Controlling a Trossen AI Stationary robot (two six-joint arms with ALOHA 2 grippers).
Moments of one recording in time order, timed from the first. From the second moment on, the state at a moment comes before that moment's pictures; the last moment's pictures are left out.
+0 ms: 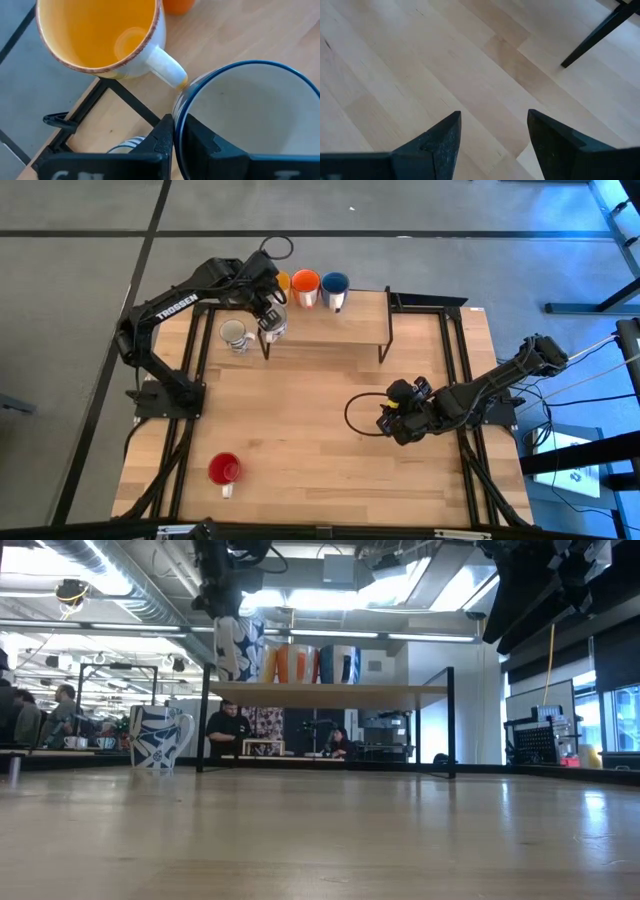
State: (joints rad) left arm 0.62 1.54 1.65 -1.25 -0.14 -0.04; right arm 0.47 1.37 1.06 -0.99 0.59 1.17
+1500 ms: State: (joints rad) left arm 0.57 1.40 1.96 -1.36 -0.10 -0.05; right arm 0.47 1.37 1.06 -0.99 0.59 1.17
